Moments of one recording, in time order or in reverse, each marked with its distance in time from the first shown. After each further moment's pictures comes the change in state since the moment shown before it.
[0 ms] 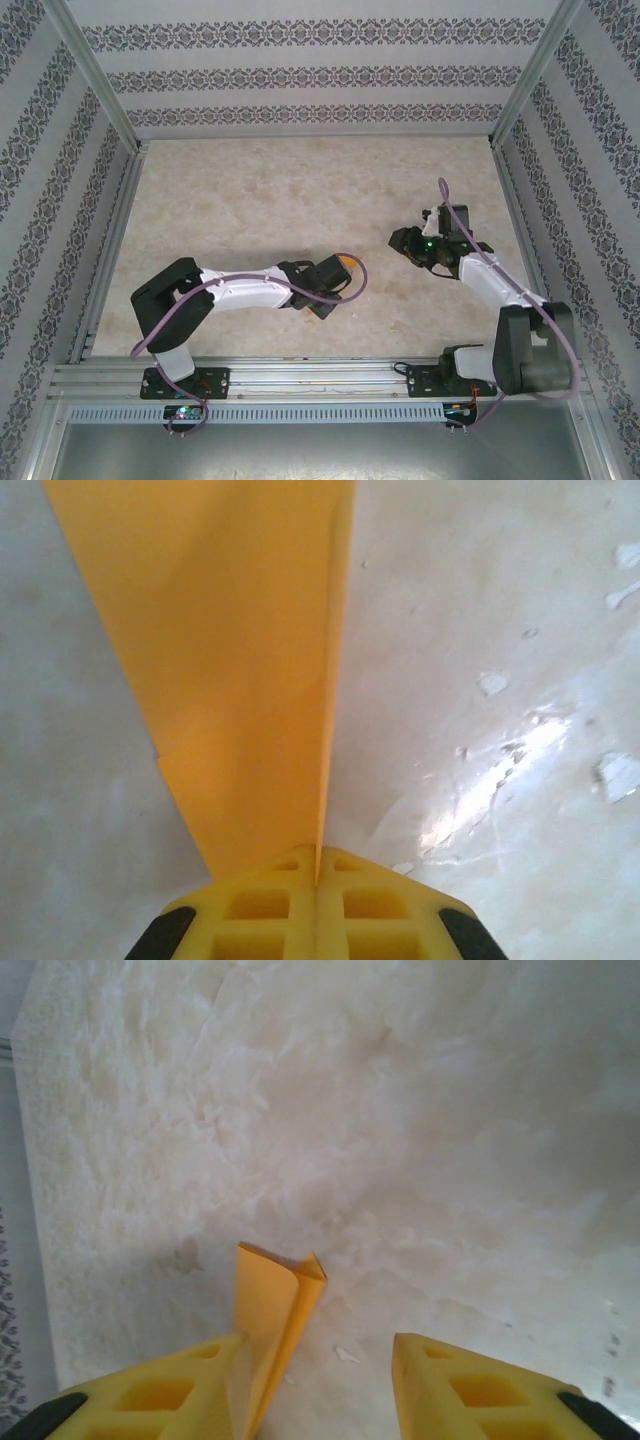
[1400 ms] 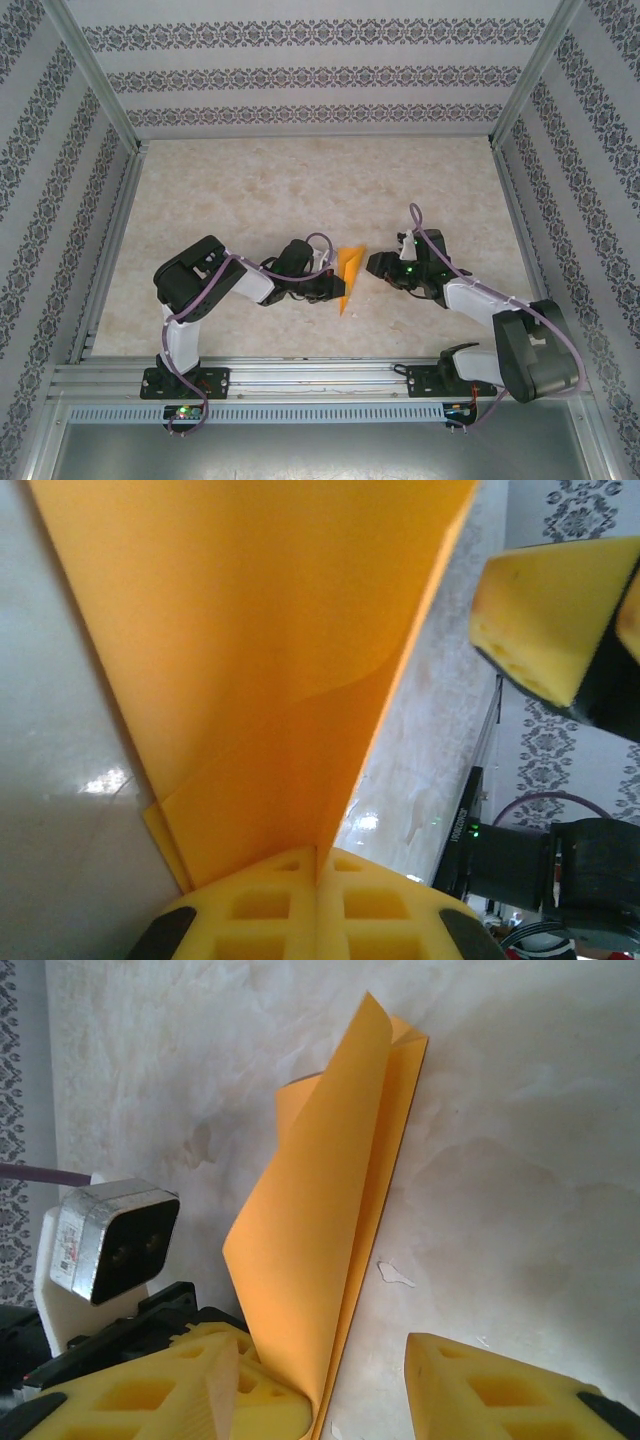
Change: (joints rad) left arm 0.253 0.208 -0.288 1.051 0.763 -0.706; right arm 0.203 0.013 -0.230 0.343 -0.027 0.117
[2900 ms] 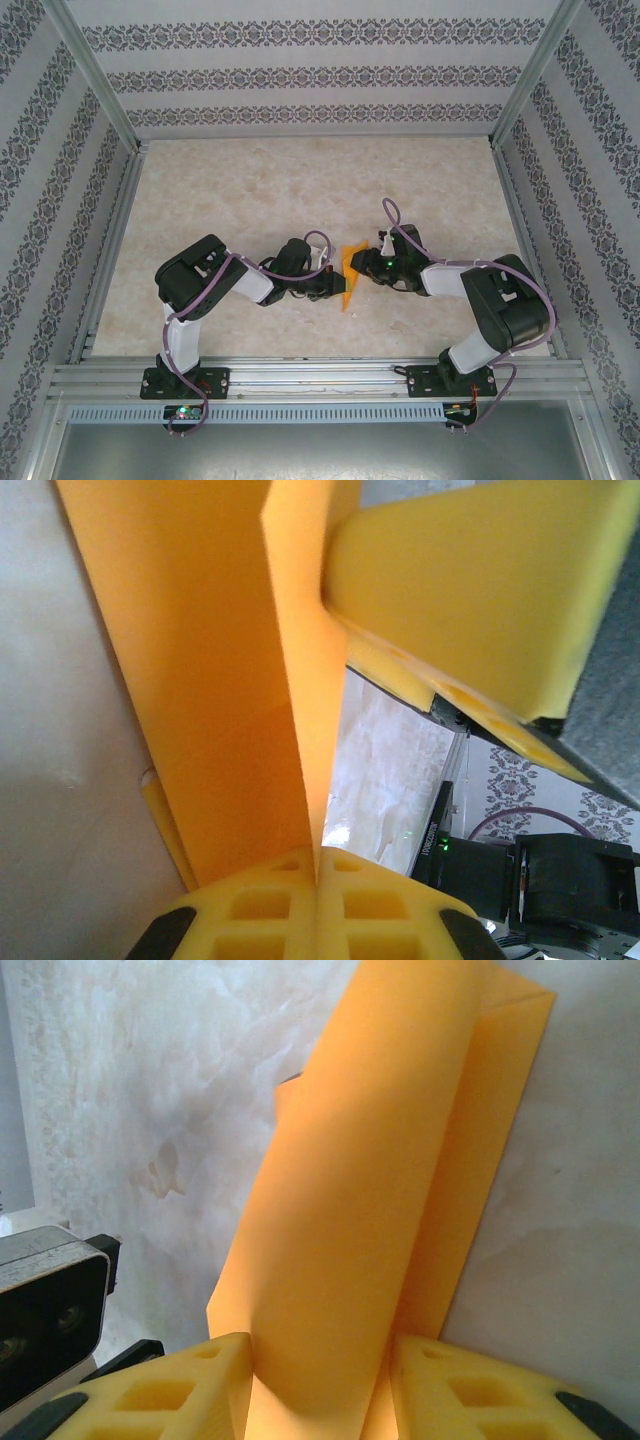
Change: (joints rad) left arm 0.010 0.014 -0.006 0.081 0.006 -0.056; right arm 0.108 0.280 0.085 0.189 0.053 0.096
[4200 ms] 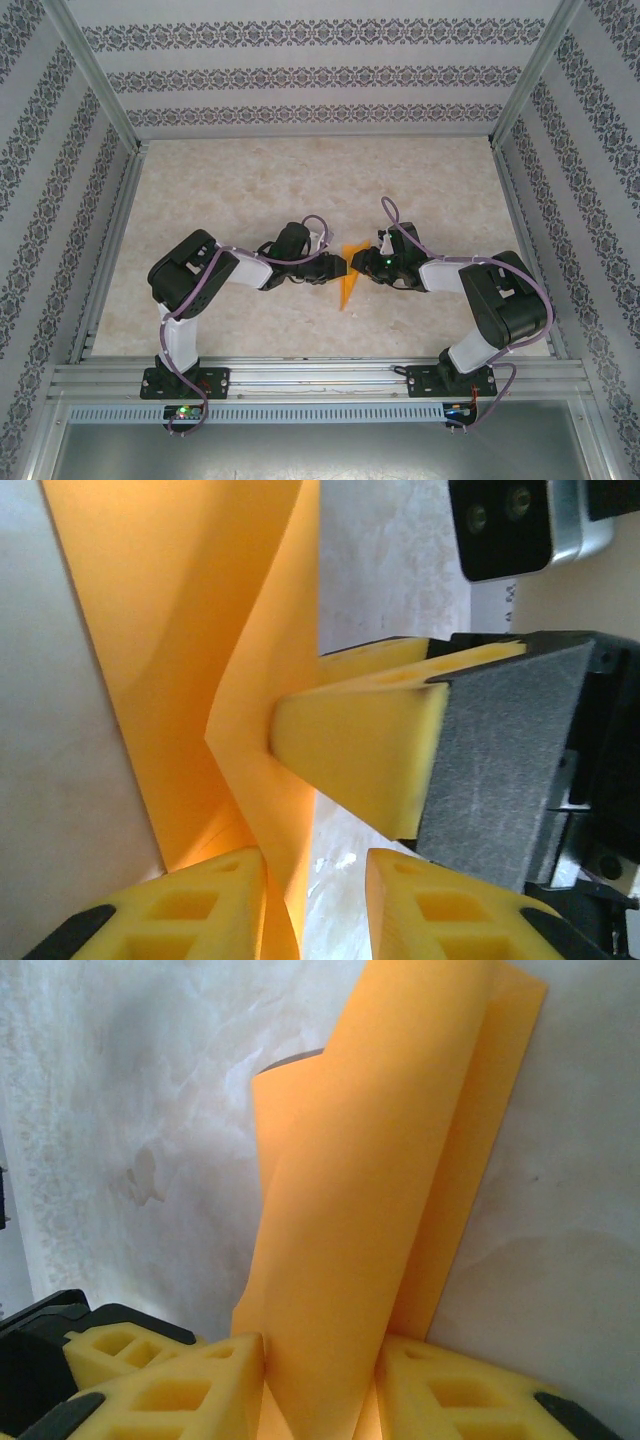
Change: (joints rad) left arm 0.065 -0.025 0.112 -0.192 0.000 0.090; right arm 0.002 0.029 0.037 -0.061 0.010 0.005
